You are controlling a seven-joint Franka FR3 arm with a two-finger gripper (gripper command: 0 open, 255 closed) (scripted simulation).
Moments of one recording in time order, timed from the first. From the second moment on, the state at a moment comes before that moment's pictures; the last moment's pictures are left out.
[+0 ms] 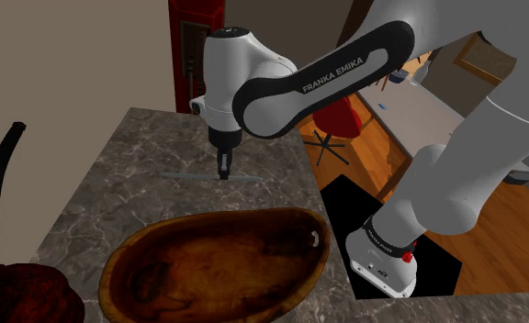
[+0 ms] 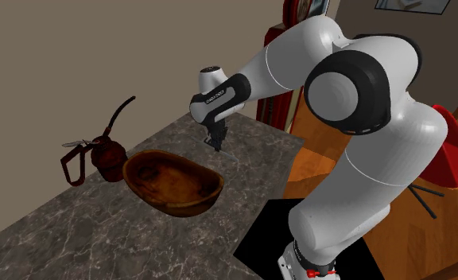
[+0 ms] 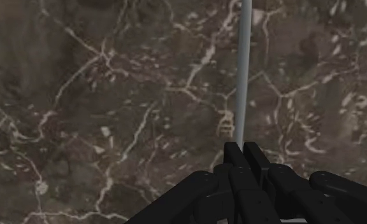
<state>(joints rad) 0.33 -0.02 0.32 -2.31 0.00 2.24 -0.25</state>
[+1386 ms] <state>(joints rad) 0.33 -0.14 0.31 -2.19 0.03 2.01 -0.28</state>
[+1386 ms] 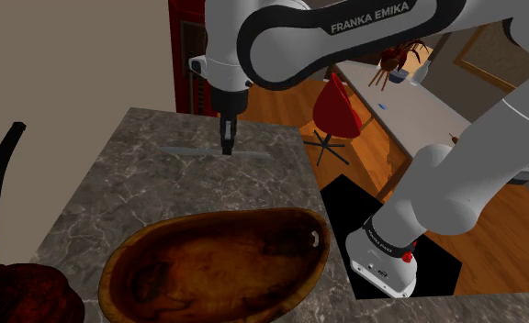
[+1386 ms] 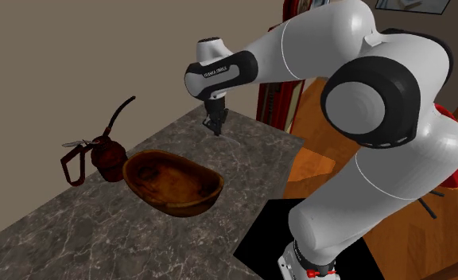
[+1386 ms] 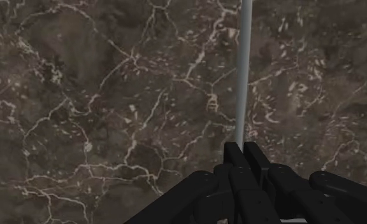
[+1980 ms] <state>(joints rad) 0.32 -0.17 0.31 -2.10 0.04 1.89 -0.29</state>
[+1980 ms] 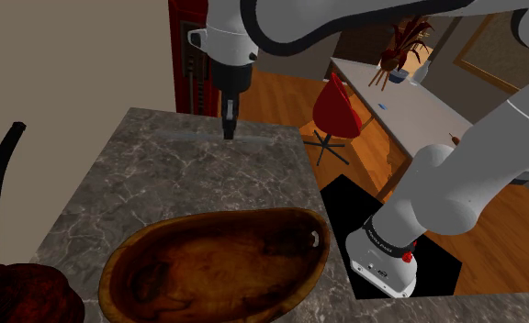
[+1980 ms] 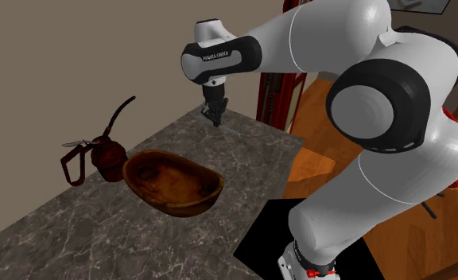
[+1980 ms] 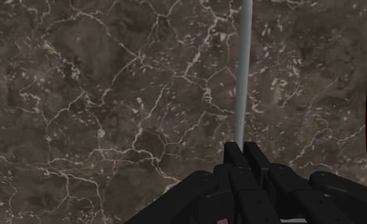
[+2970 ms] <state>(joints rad) 0.32 -0.18 0.30 -1.91 0.04 1.69 -0.29</state>
